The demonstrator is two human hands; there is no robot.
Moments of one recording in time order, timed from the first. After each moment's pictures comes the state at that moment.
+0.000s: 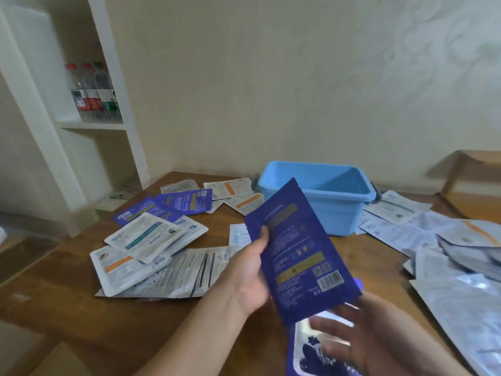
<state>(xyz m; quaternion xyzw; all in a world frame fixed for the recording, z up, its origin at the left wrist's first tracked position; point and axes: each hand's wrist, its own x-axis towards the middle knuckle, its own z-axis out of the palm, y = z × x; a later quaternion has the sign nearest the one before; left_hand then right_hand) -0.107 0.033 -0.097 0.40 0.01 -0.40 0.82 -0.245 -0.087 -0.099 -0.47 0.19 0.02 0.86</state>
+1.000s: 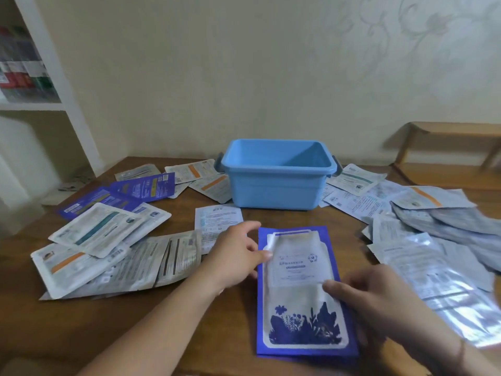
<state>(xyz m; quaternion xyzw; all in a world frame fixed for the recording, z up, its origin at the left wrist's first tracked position) -0.098 0.019 -0.122 0.82 -0.28 -0.21 0.45 -0.280 -0.128 -0.111 -0.82 0.29 -0.06 0.50</state>
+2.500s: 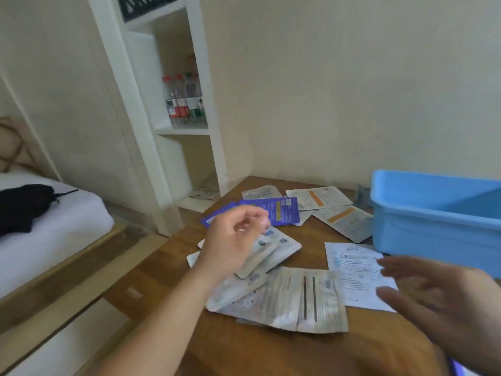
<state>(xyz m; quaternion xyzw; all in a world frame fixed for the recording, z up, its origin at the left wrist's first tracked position) 0.018 0.200 -0.078 0.82 -0.22 0.09 0.53 -0.142 -0.062 -0.061 -0.97 0.04 -0.13 0.21</state>
